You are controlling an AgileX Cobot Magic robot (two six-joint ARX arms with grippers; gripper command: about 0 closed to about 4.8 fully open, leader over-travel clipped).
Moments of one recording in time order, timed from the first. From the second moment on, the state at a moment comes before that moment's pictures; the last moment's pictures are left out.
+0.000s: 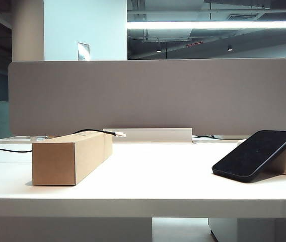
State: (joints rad) left arm -0.02 0.00 0.00 -0.09 -0.02 0.00; right arm 0.00 0.00 0.01 -0.09 -0.03 0.10
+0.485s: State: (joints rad) left arm -0.02 0.00 0.00 -0.09 -0.02 0.00; right arm 0.00 0.00 0.01 -0.09 -0.03 0.10
